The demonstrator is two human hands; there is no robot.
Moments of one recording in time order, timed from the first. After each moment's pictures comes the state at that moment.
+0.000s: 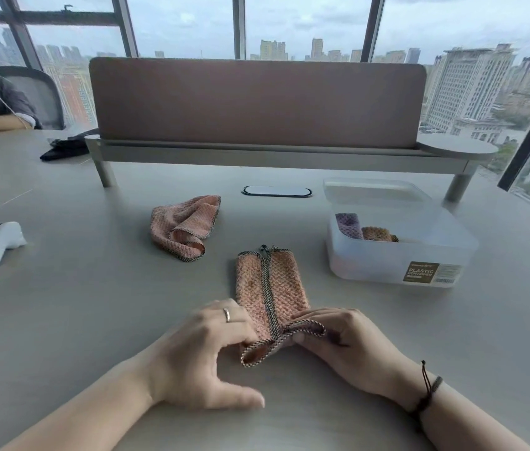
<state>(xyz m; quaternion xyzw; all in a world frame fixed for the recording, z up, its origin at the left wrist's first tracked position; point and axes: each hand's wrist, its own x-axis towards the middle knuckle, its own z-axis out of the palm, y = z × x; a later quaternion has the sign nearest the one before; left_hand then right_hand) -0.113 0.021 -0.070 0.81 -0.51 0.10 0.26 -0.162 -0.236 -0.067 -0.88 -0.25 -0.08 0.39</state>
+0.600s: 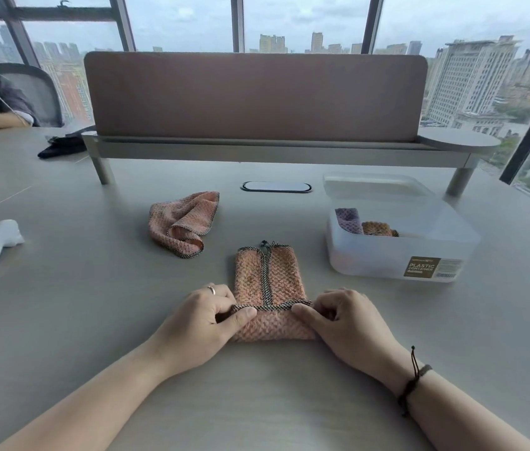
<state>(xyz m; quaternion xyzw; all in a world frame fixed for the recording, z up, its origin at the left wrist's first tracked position) -0.092 0.017 -0.085 0.88 -0.30 0.07 0.37 -0.145 -0.236 -0.076 -0.94 -0.04 -0.15 0.31</state>
